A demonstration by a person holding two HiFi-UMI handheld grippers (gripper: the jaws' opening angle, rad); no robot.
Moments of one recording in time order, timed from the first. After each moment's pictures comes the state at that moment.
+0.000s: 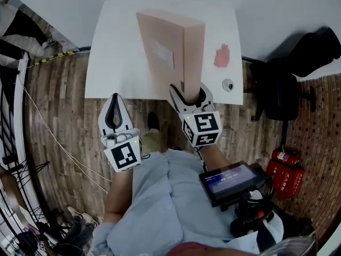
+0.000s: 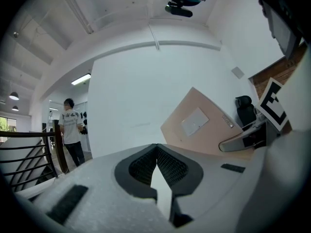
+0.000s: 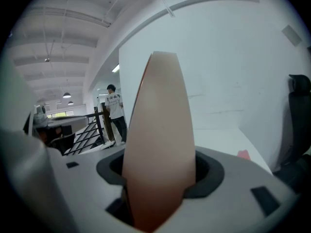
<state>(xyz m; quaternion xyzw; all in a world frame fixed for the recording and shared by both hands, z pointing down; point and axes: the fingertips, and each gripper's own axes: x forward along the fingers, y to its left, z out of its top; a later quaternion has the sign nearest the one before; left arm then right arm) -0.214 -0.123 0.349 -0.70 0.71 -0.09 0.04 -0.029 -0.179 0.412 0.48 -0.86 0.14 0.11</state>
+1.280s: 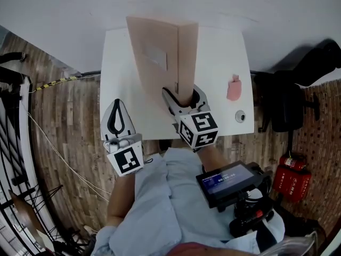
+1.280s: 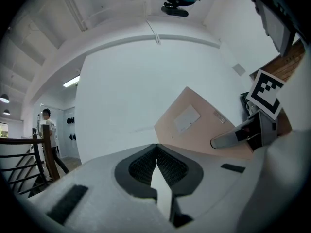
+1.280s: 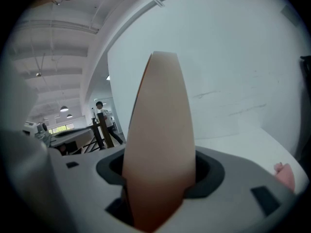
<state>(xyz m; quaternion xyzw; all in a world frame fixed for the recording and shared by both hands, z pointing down) -0.283 -0.284 0.334 -0.72 0.68 -0.09 0.06 -0.124 -0.334 0.387 0.47 -0.86 0.18 0.07</state>
